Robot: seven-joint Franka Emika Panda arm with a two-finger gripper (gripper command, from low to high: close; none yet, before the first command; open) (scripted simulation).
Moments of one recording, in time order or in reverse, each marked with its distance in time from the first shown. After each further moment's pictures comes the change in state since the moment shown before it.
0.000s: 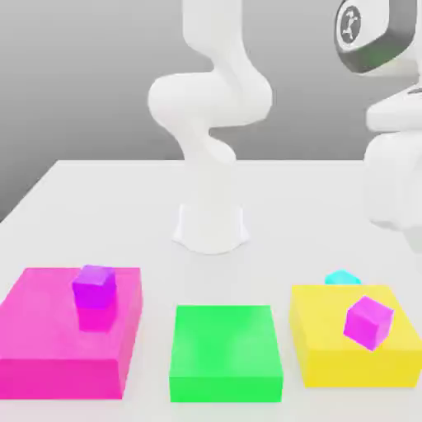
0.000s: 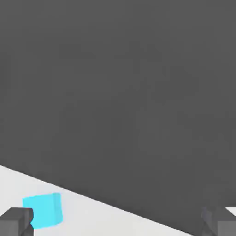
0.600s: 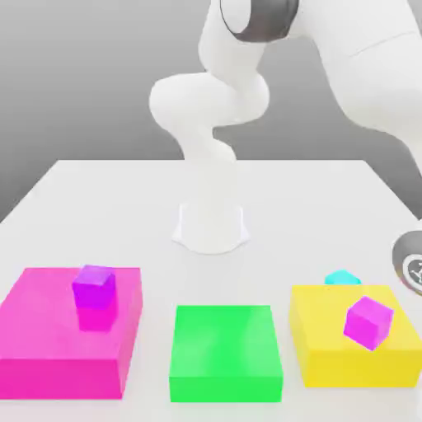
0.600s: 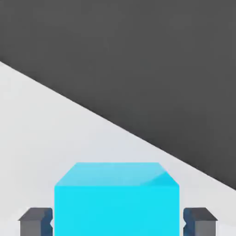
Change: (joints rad) arm 0.177 0.504 -0.027 0.124 -0.134 0.146 0.108
